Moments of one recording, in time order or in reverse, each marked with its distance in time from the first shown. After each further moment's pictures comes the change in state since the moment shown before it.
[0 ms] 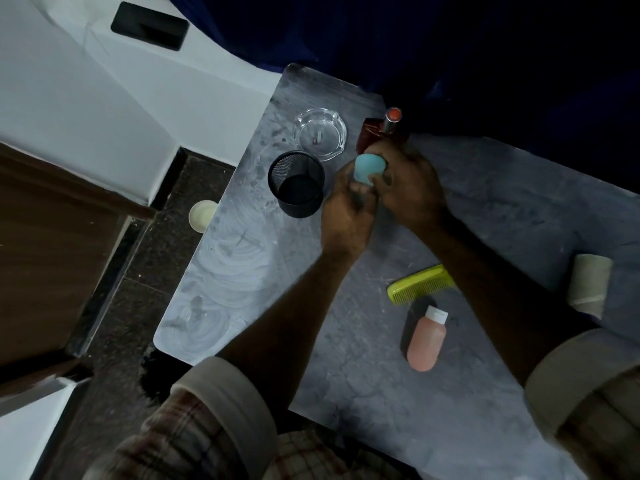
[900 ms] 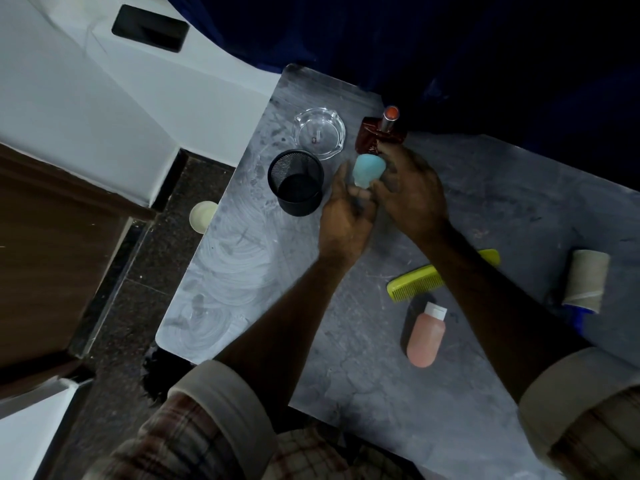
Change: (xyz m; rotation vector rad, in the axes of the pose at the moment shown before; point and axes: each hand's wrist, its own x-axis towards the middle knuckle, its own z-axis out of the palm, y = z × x) left_hand -0.008 -0.008 -0.006 -0.004 -0.115 -0.060; right_hand -0.018 0.000 0.000 0.049 0.047 0.096
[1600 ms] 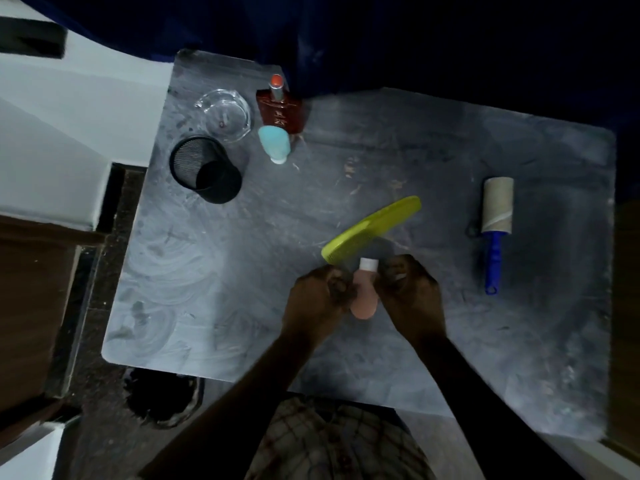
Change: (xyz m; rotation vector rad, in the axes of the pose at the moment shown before) left_hand -0.162 -0.023 0.022 0.462 -0.417 -0.055; right_hand -0.236 0.081 -0.017 0.160 0.082 0.563
